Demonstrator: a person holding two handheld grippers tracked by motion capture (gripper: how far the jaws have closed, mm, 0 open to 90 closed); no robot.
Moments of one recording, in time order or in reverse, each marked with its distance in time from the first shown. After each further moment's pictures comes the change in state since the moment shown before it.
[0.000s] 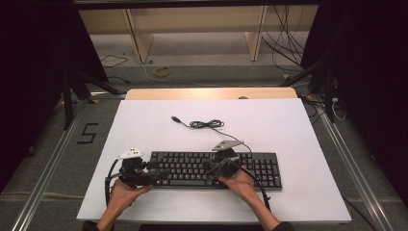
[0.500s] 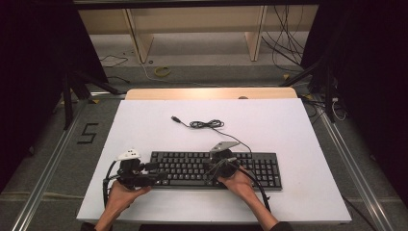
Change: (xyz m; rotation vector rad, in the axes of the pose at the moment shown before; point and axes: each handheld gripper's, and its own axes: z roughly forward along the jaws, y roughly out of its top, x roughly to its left) left arm 0.003 -0.004 -0.002 0.006 0.002 -0.011; right arm 0.000 -0.002 0.009 0.031 -0.028 -0.030
